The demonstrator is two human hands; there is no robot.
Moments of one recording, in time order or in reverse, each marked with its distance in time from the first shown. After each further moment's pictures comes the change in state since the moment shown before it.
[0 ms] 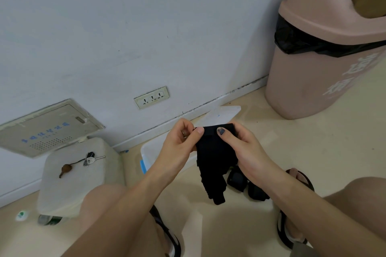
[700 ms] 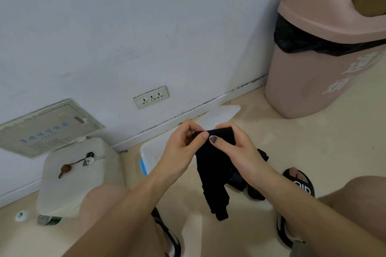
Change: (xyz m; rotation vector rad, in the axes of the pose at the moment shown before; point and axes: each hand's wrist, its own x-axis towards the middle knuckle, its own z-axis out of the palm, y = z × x) left_hand -0.001 -0.005 0.004 0.156 -0.025 0.101; right_hand -0.003 0.006 0.005 -0.067 -0.027 -0.052
